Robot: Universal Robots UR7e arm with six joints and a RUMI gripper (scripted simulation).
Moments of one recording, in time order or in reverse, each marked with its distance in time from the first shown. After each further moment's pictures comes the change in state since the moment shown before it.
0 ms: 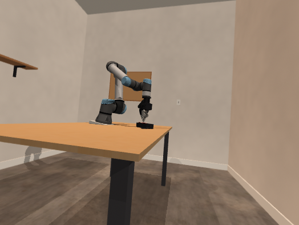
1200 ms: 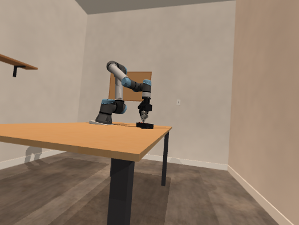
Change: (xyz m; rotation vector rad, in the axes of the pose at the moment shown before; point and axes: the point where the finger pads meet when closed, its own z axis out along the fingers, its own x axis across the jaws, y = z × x) arm 0.000 0.000 0.008 0.000 0.000 0.000
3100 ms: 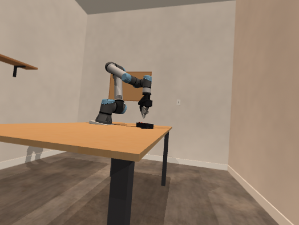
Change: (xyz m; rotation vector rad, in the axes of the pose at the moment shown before) arm 0.000 0.000 -0.038 0.000 0.000 0.000
